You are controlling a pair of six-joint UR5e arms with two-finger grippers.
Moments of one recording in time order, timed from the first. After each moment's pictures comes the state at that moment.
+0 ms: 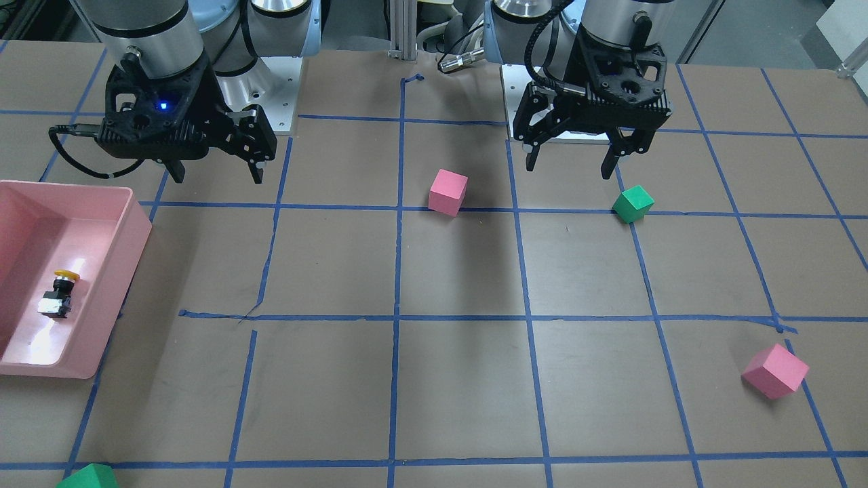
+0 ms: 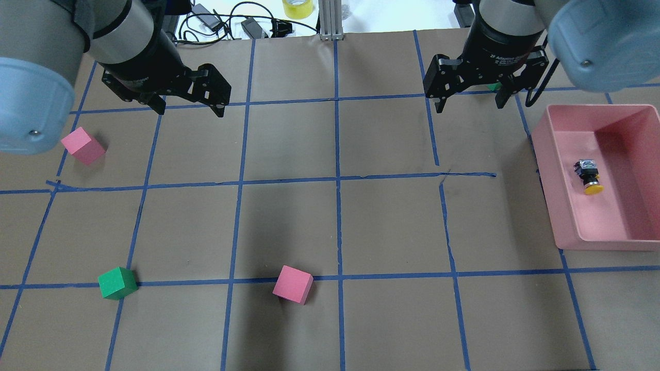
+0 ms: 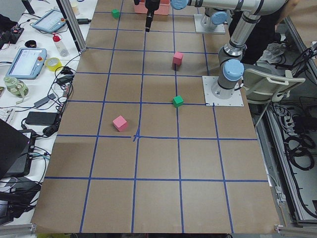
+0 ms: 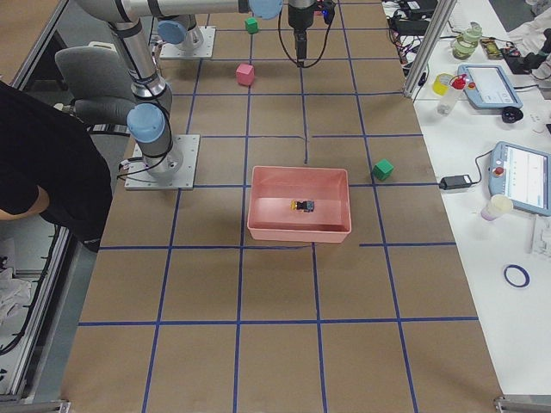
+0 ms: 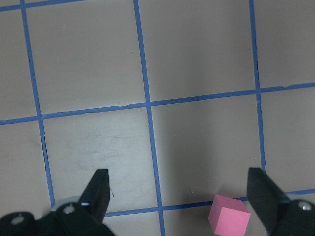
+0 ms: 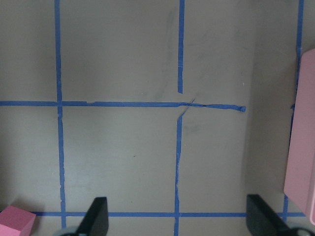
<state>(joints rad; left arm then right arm) -1.64 -1.52 -1.60 -1.43 1.57 0.03 1.64 -1.54 1.53 -1.60 -1.58 0.05</state>
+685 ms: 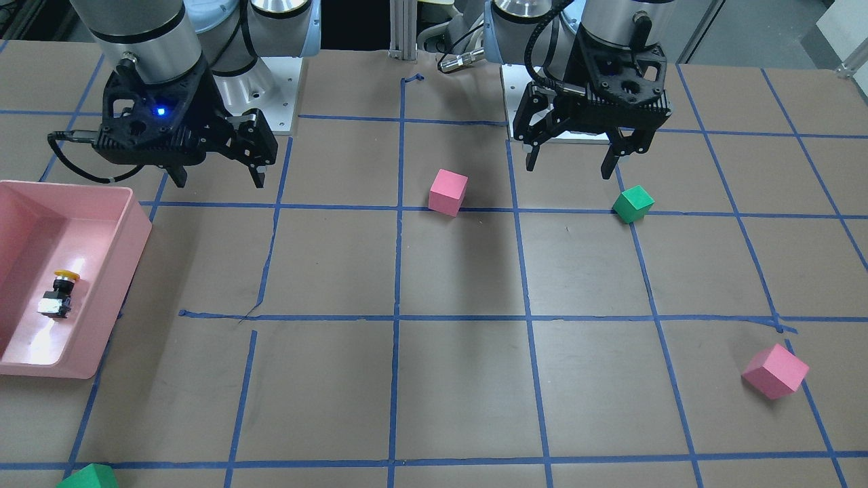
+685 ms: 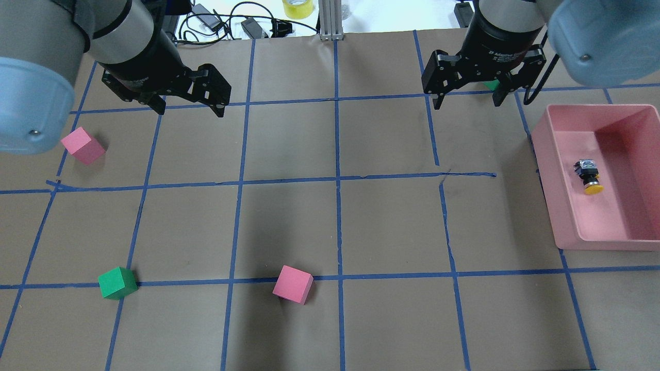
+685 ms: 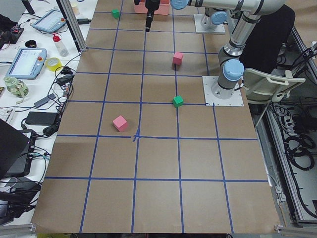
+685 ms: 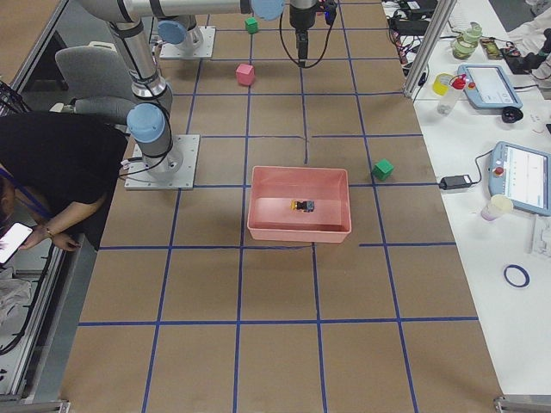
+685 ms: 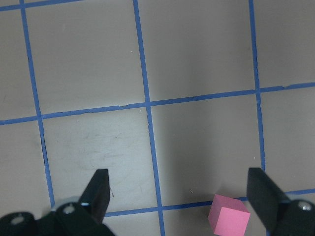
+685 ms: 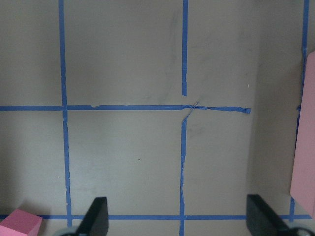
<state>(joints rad) -1.64 -1.52 -1.60 -1.43 1.57 0.03 1.62 -1.53 1.52 -1.60 -1.57 0.05</state>
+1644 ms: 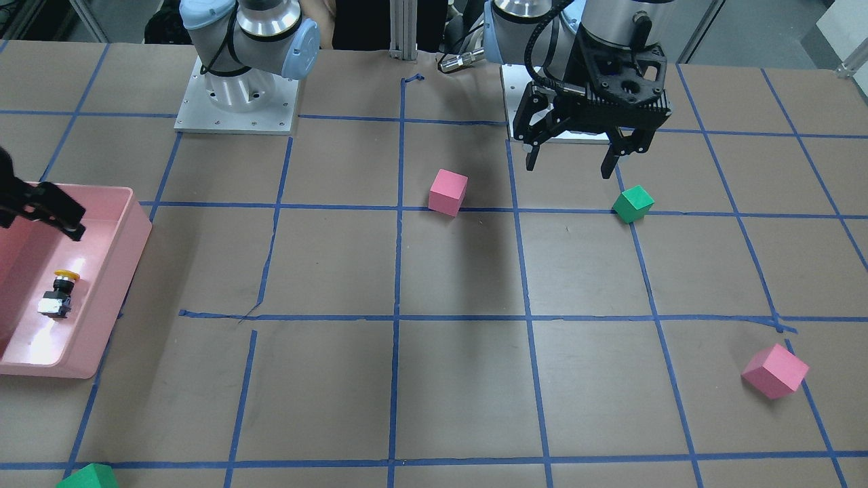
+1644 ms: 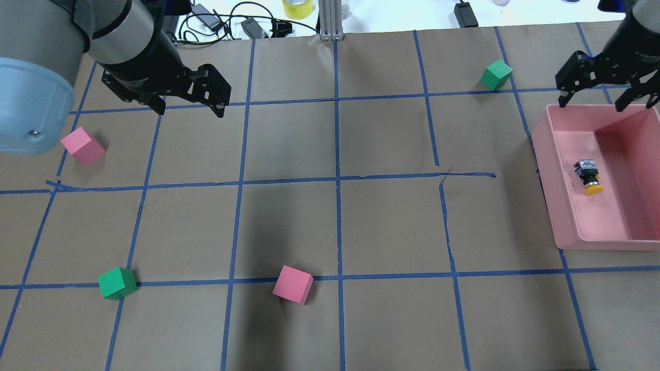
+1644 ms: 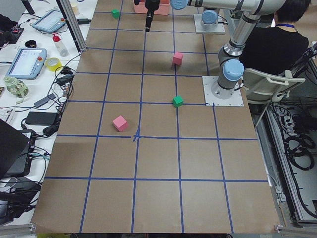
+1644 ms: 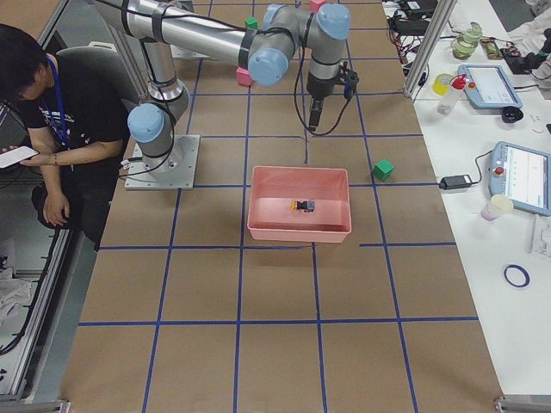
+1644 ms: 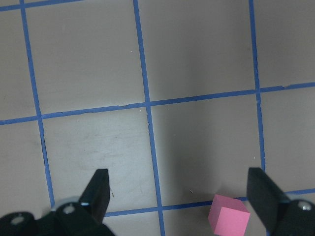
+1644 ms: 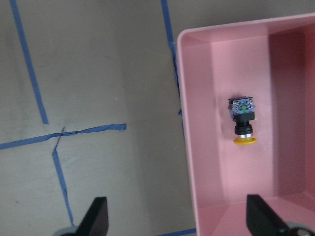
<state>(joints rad) -1.64 -1.52 -1.60 -1.43 1.57 0.03 1.18 -1.44 1.60 -1.72 -1.61 -0.23</state>
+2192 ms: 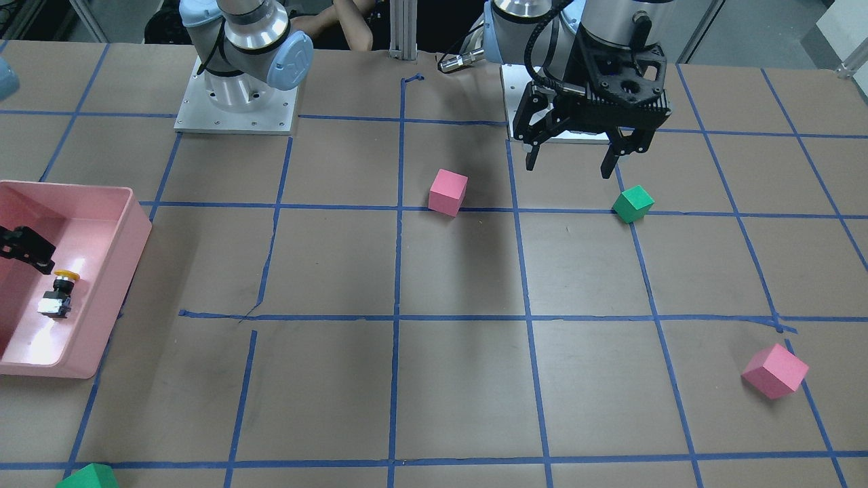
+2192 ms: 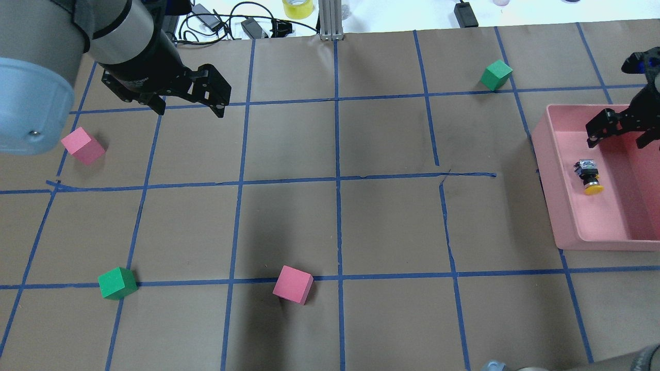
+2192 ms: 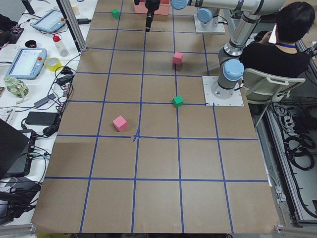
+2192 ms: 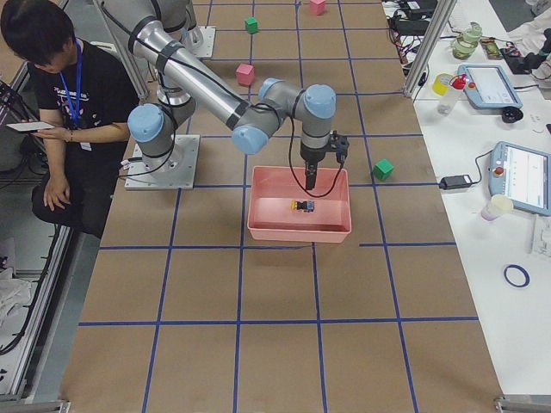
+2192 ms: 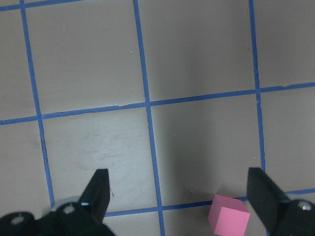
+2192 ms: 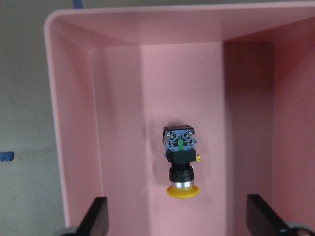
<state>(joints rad) -1.64 -1.52 -1.60 -1.43 1.57 0.03 1.01 -1.35 1.83 -2.11 -1.61 -0.46</state>
